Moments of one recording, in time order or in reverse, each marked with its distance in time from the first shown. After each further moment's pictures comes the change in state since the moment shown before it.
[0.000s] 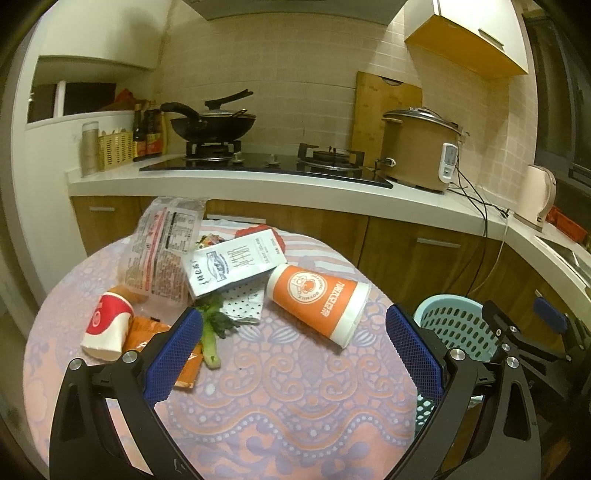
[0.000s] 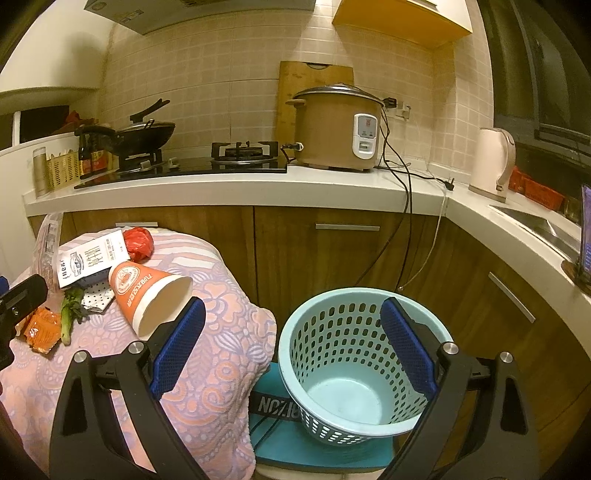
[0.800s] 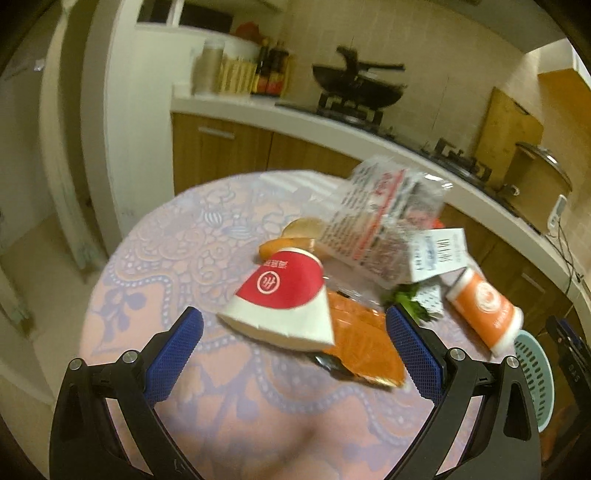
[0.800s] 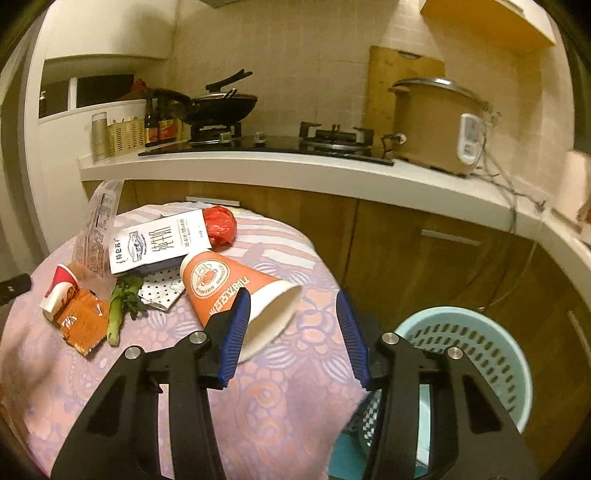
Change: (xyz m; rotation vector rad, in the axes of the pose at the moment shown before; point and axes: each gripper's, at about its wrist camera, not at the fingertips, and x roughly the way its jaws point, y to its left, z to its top) left arm 0.021 0.189 -0.013 -0.313 0.166 0.233; right arm 0.054 0.082 0.014 -0.119 0.078 0.288
